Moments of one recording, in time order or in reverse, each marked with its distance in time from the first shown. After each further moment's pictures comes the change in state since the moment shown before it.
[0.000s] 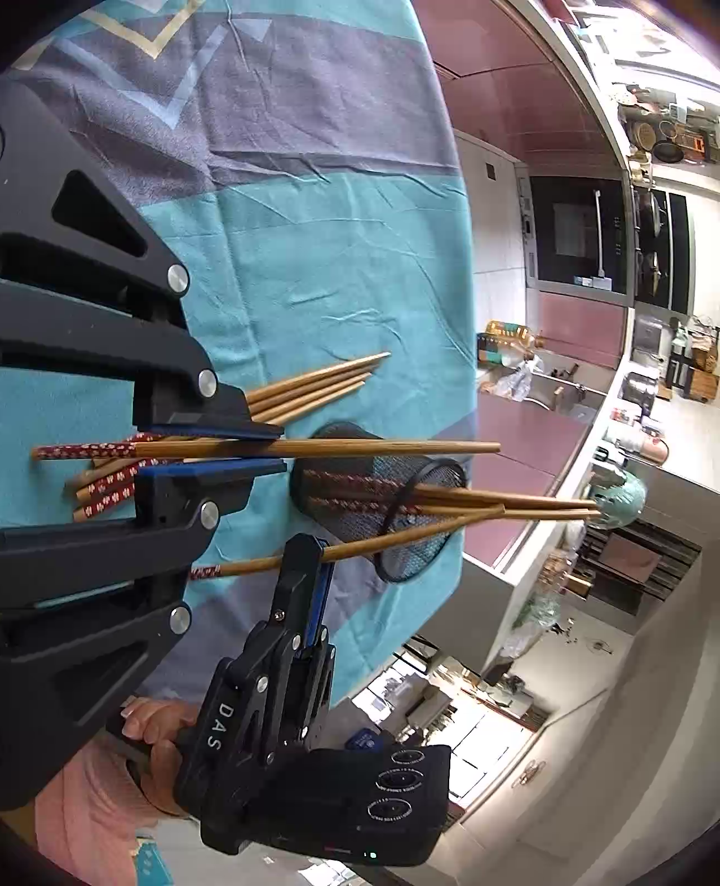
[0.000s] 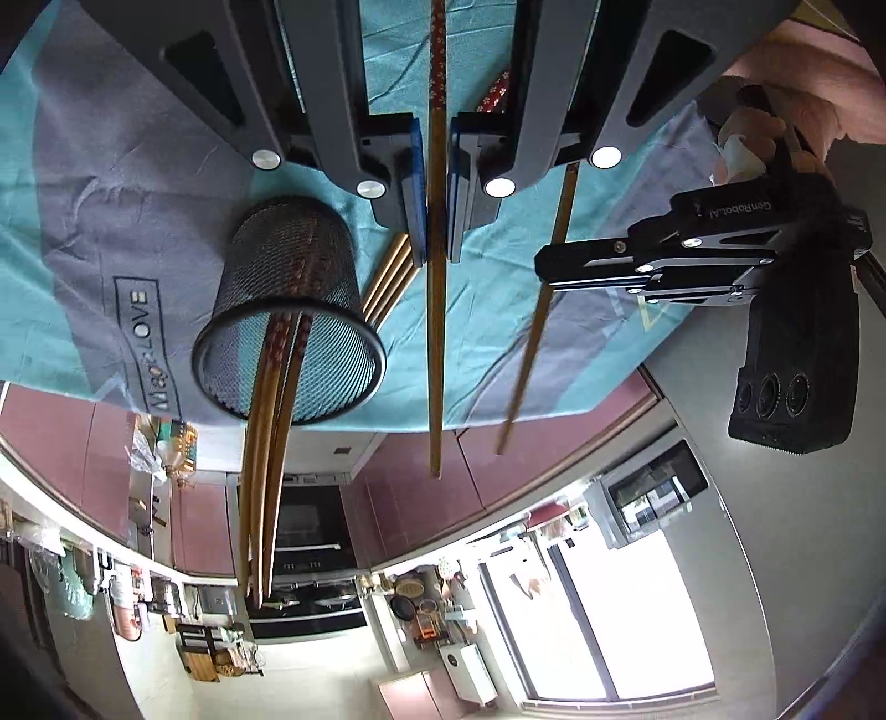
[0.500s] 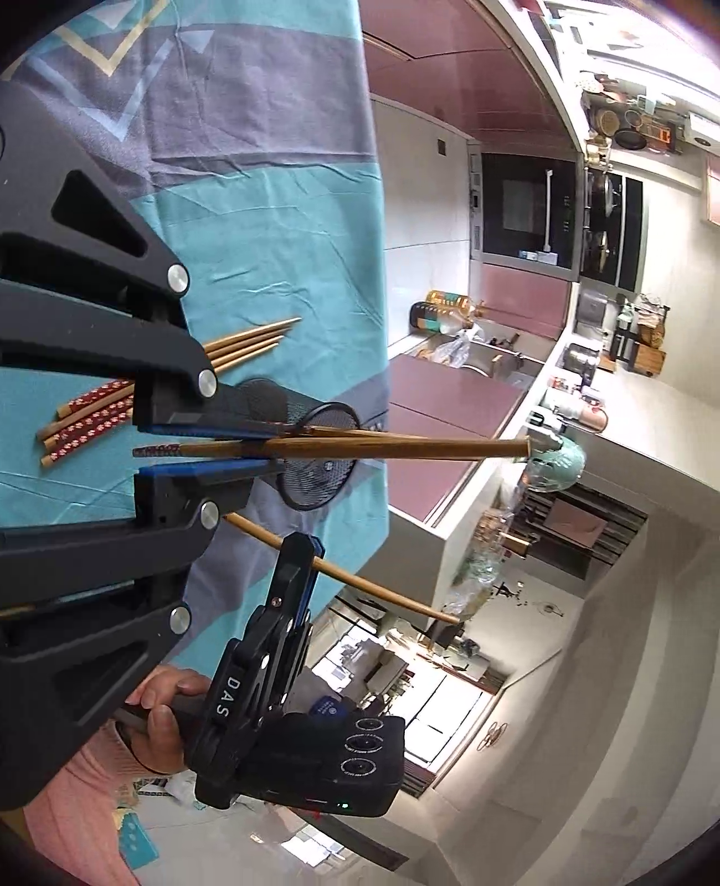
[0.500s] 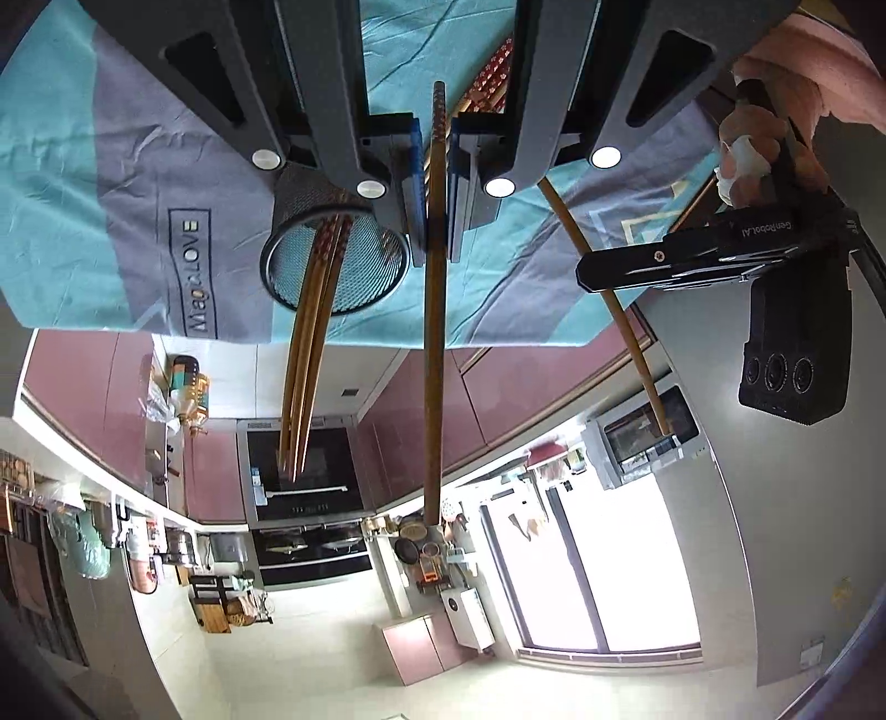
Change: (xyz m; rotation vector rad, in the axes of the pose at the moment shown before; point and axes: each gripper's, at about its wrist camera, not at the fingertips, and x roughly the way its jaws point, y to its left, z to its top) left arm -0.052 -0.022 0.028 0.021 -0.160 -0.079; right arm -0.048 -0.008 0.029 -0.013 -0.148 -0.015
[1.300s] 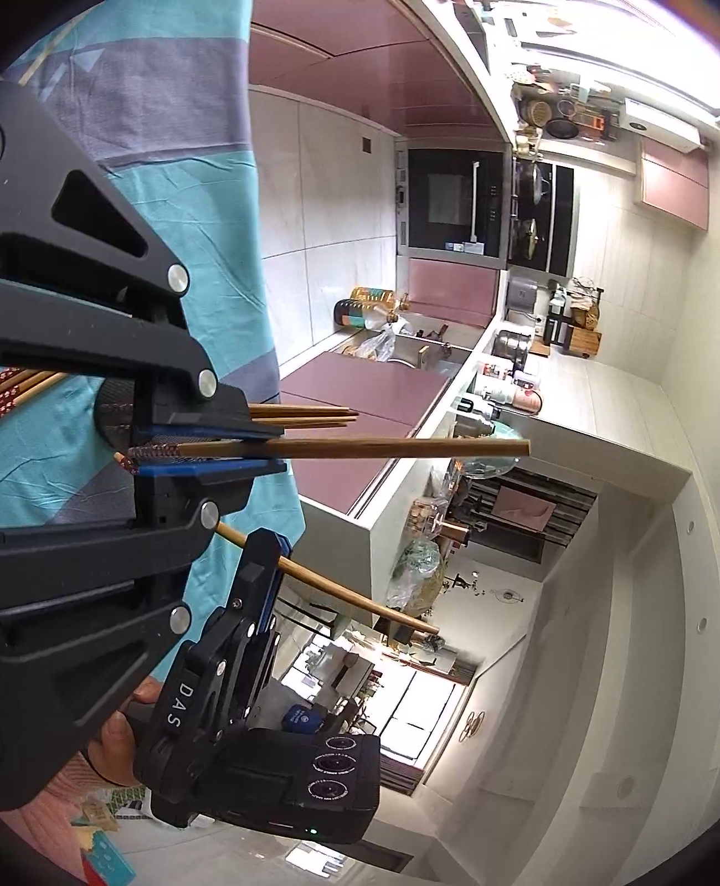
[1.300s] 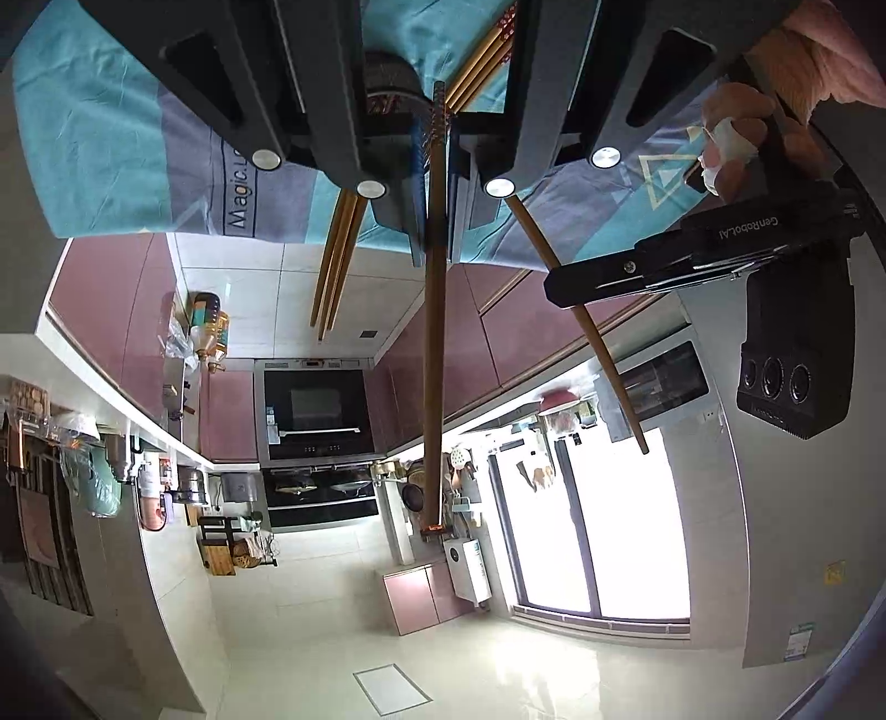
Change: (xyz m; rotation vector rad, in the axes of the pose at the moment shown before) left arm -0.001 -0.039 0.074 0.087 -0.154 0.013; right arm -0.020 -0.002 0.058 -0.056 -0.129 -0.057
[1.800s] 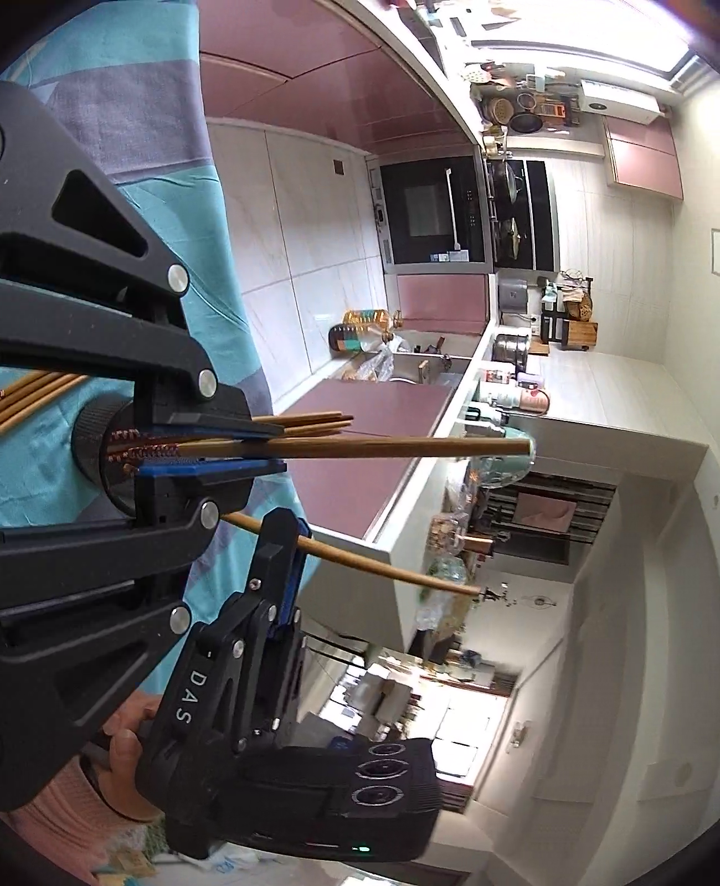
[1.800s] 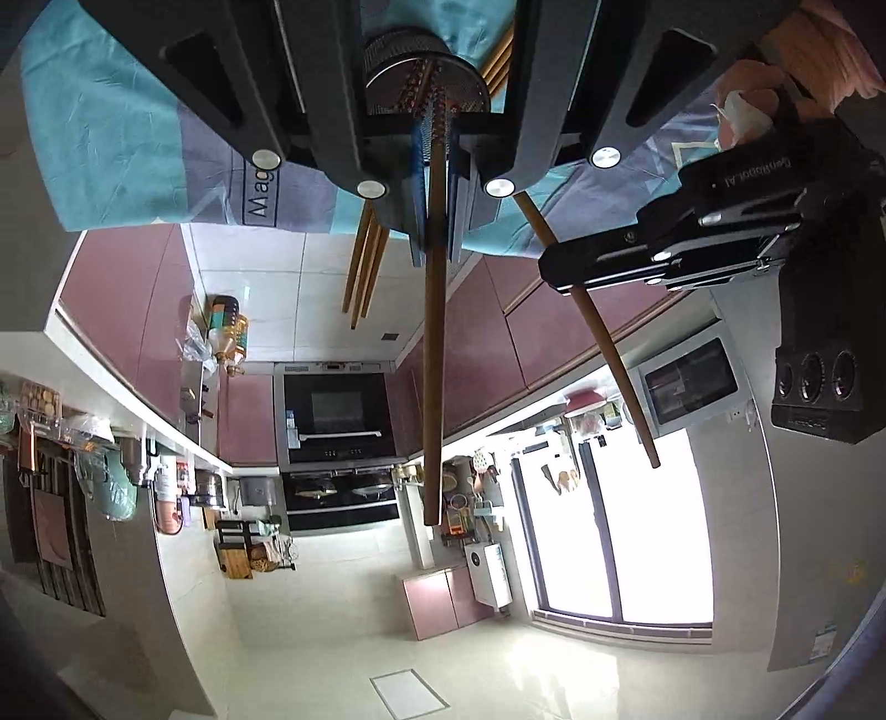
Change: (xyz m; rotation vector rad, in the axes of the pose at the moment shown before) left arm 0.030 -0.028 0.008 0.128 0.050 0.081; right arm 0.029 -0.018 0.005 0.012 0.025 -0.059
